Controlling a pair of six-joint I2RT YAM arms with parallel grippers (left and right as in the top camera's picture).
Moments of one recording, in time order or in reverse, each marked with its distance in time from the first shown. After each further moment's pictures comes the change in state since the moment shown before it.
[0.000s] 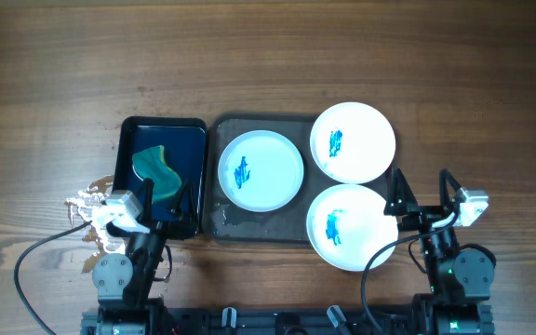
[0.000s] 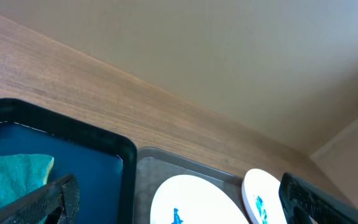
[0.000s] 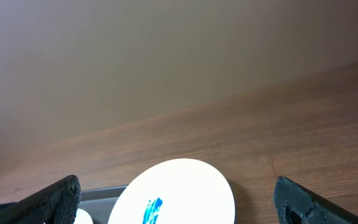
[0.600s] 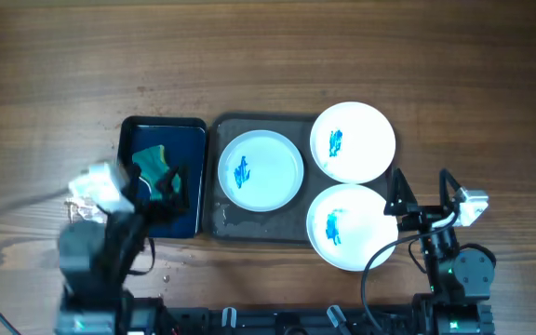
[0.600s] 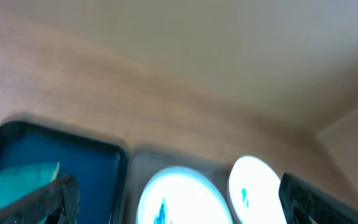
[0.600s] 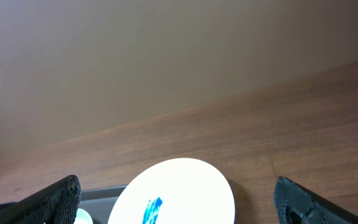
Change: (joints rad) left arm 0.000 0.408 0.513 -0.327 0.023 0.088; right arm 0.000 0.001 0.000 -0.001 0.000 0.000
